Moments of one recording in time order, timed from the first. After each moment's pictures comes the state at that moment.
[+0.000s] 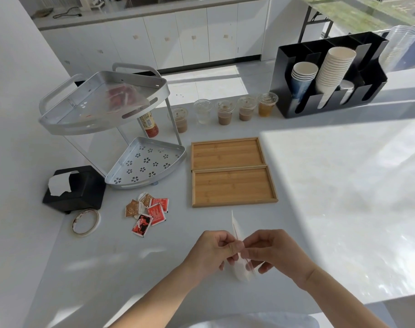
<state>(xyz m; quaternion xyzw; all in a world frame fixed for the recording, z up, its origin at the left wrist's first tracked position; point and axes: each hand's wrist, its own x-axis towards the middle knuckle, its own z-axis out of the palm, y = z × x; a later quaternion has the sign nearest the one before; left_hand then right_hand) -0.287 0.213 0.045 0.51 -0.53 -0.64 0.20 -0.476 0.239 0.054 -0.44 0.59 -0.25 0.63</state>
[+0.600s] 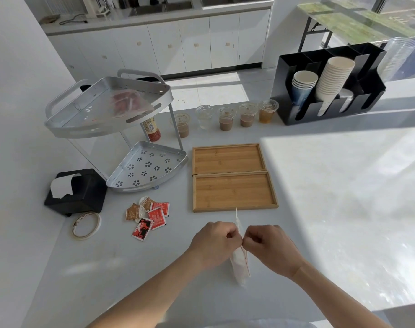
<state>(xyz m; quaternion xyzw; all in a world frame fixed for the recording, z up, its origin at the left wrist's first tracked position) -0.299 0.190 0.070 0.55 -0.70 -0.45 0.08 -0.465 0.222 0.061 -0.65 0.64 -0.18 0.38</state>
